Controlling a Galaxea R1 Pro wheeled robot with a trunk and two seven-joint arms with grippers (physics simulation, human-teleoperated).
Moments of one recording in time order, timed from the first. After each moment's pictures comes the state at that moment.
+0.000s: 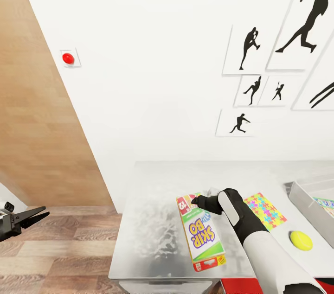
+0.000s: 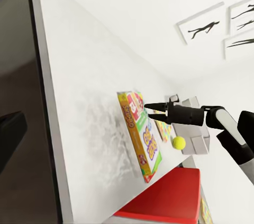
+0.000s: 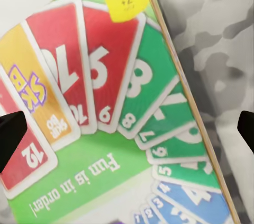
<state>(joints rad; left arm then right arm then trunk) -0.39 0.61 0.46 -0.79 0.27 0.77 -1.57 -0.73 0.02 0.06 -0.75 -0.51 0.83 -0.14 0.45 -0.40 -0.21</state>
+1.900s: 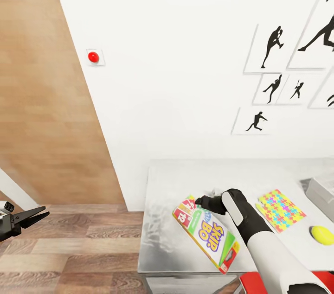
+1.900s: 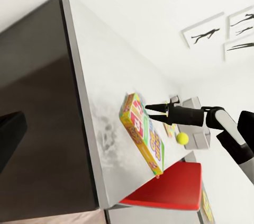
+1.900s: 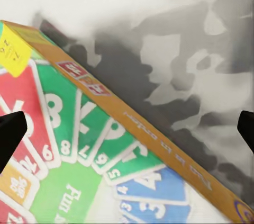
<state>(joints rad) -0.39 0.61 0.46 -0.79 0.27 0.77 -1.57 -0.73 -0.01 0.06 -0.74 -0.52 0.83 -0.14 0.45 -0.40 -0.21</state>
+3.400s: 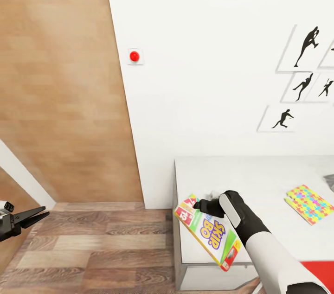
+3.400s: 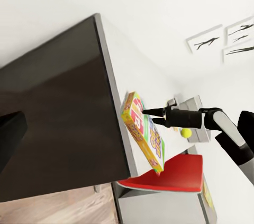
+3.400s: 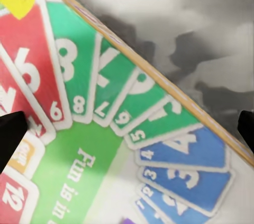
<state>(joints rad) -0.39 0.61 0.46 -0.79 0.27 0.77 -1.57 -0.73 0.00 0.10 -0.72 -0.51 0.85 -0.14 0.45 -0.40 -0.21</state>
